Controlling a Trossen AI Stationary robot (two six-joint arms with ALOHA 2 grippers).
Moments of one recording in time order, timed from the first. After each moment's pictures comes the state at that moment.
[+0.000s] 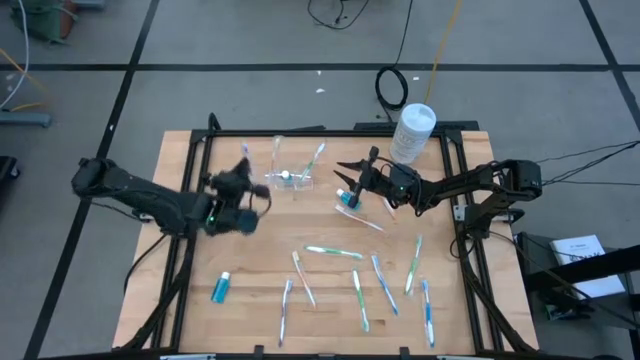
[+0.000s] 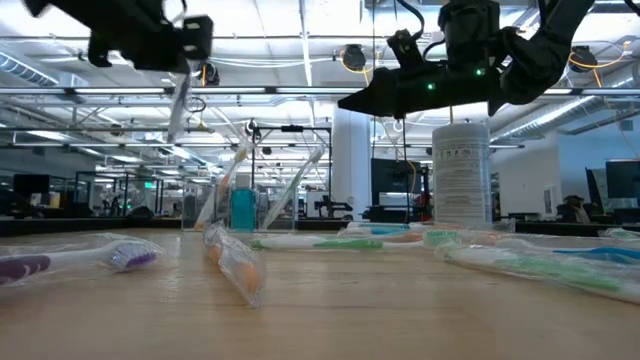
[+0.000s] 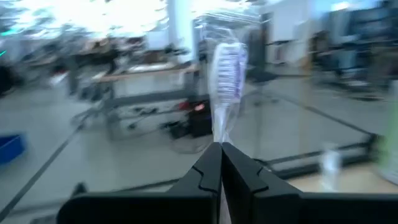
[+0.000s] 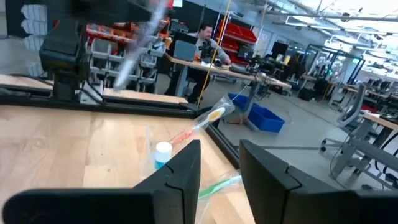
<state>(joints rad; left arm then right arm) -0.22 1.15 0.72 -0.41 -1.53 -0.83 -0.20 1.57 0.59 1.02 0.21 -0.27</state>
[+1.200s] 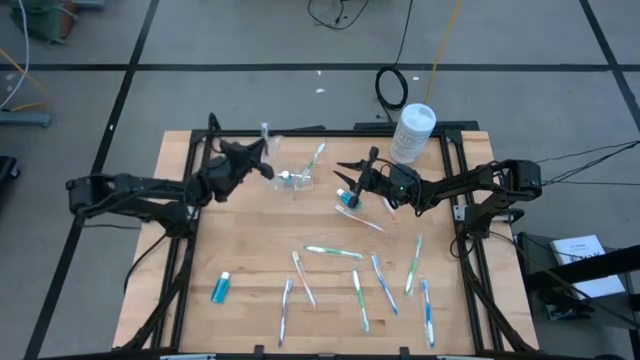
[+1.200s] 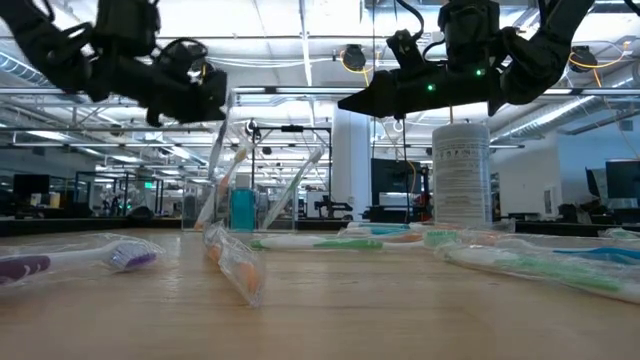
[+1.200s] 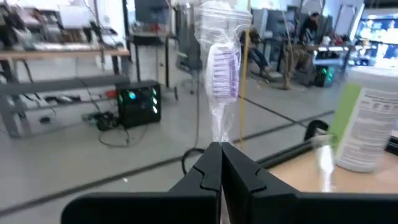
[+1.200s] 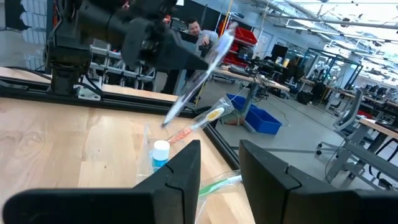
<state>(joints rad) 0.35 1.14 0.33 0.81 -0.63 -0.07 -0.20 1.57 0.59 1.02 0.21 -0.31</state>
